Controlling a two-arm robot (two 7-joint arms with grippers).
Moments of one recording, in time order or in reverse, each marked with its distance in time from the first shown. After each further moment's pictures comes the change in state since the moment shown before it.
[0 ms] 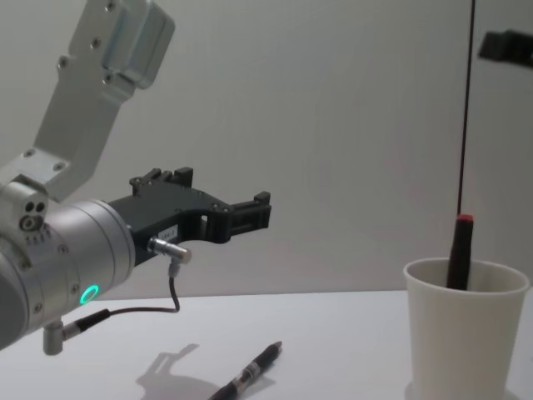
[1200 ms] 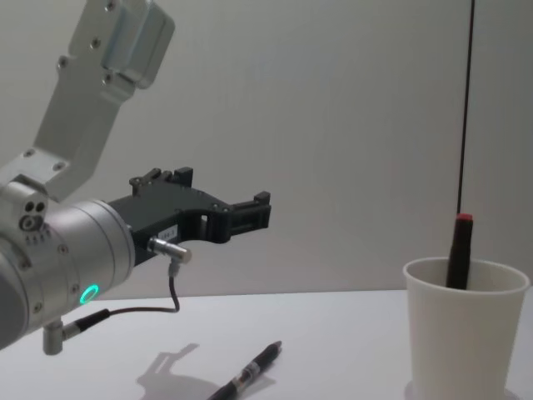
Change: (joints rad) left arm 0.000 0.000 0.000 0.000 0.000 0.000 0.000; right arm -0.143 0.251 0.190 -0.086 0.264 0.224 -0.067
